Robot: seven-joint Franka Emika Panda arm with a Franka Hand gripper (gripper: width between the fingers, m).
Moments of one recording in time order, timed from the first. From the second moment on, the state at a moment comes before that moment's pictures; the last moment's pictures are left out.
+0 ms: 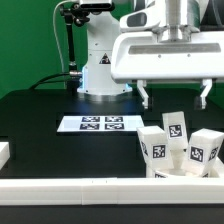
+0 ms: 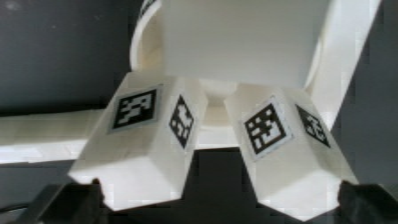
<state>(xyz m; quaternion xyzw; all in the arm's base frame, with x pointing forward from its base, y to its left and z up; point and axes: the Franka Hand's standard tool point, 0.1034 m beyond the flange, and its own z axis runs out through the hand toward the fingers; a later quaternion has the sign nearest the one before) 0.590 0.074 0.116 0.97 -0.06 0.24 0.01</state>
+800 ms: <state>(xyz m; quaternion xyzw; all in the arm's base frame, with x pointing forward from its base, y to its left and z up) 0.580 0.080 0.106 0.99 -0.03 0.10 0.00</state>
